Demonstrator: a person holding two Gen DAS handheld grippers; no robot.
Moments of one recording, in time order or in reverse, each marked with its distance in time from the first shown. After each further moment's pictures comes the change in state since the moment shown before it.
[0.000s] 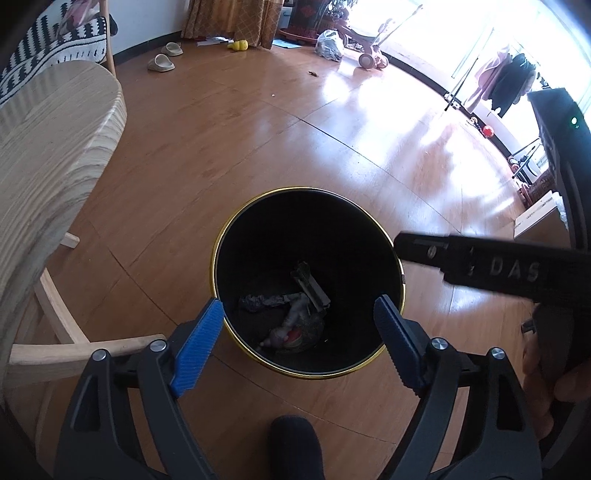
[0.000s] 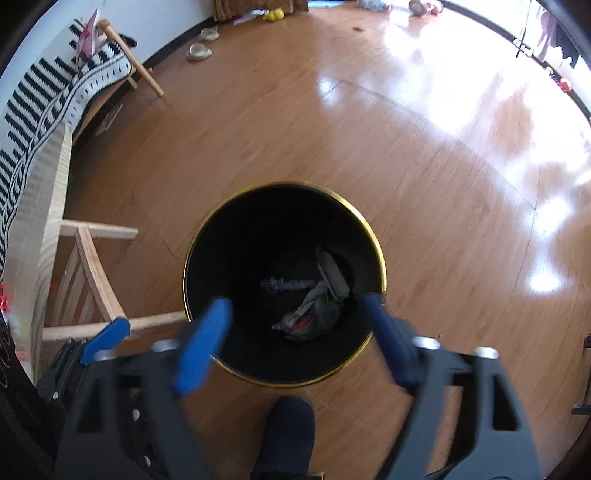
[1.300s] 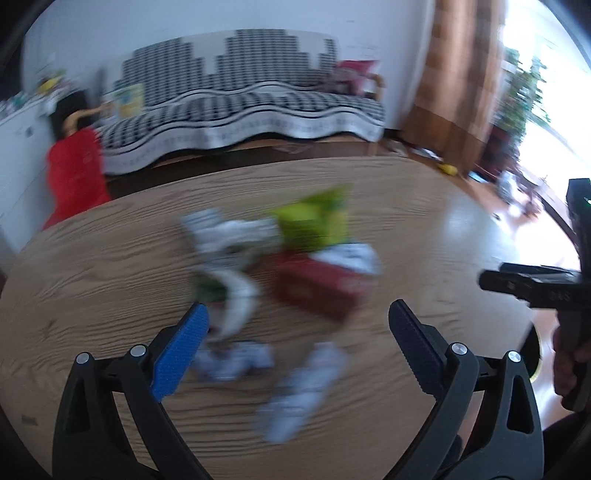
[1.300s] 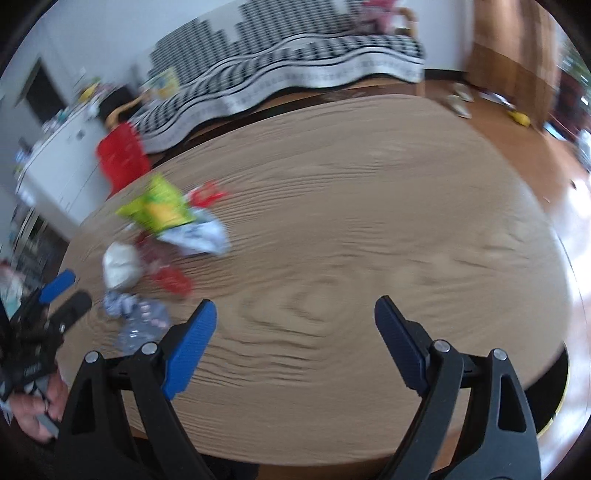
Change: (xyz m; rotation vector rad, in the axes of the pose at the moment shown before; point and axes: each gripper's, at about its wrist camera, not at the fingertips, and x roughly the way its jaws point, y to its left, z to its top) left arm -0.379 0.359 -0.184 -0.466 -0.382 0.554; right arm -0.087 0.477 -0.114 -0.726 -0.067 0.436
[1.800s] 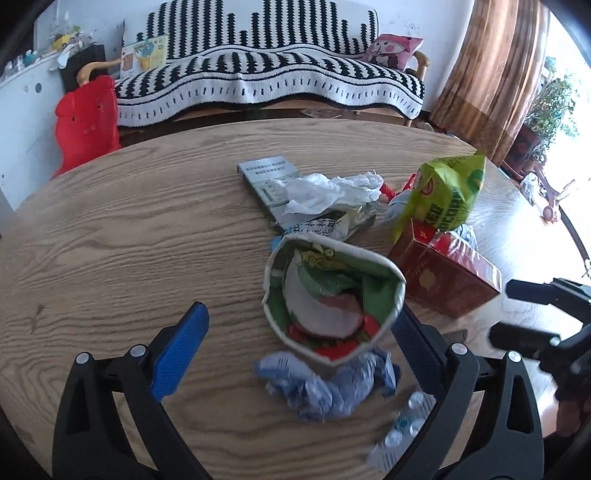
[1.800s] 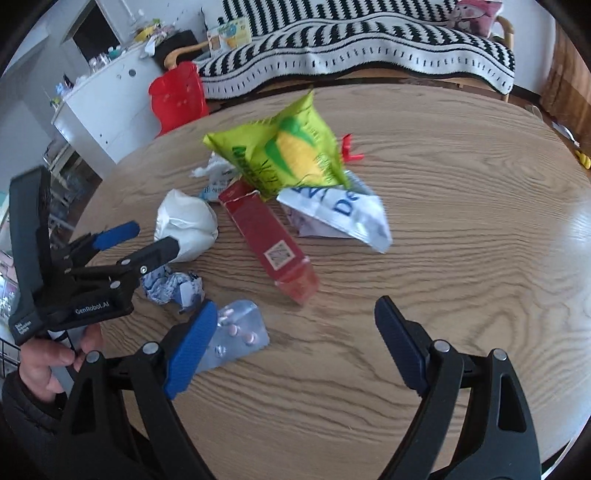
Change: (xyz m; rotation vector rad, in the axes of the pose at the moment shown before) left arm 0.073 0.079 -0.003 -0.063 0.129 0.004; right arm 0.081 0.100 0.005 -0.171 0.113 0.100
